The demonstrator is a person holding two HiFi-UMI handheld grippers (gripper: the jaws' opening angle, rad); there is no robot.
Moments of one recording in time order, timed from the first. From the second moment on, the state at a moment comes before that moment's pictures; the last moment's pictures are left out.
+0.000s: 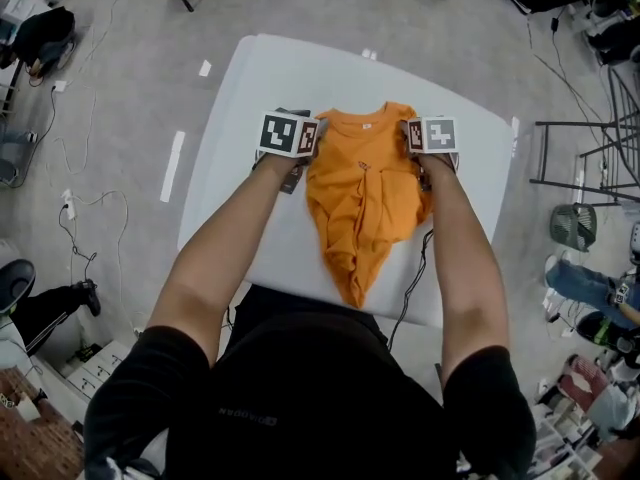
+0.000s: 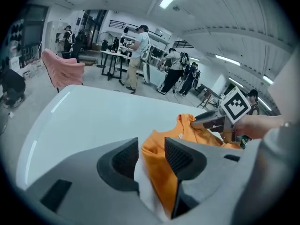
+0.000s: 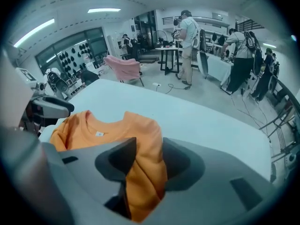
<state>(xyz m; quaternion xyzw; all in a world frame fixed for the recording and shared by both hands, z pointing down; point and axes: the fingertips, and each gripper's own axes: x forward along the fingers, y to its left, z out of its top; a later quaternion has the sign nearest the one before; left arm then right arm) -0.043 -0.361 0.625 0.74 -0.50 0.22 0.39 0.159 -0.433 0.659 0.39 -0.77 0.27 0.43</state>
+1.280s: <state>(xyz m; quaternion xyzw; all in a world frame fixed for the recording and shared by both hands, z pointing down) -0.077 -0.329 0.464 0.83 -0.47 0.25 0.16 0.185 -0.339 0.474 0.43 -0.83 0.15 0.31</state>
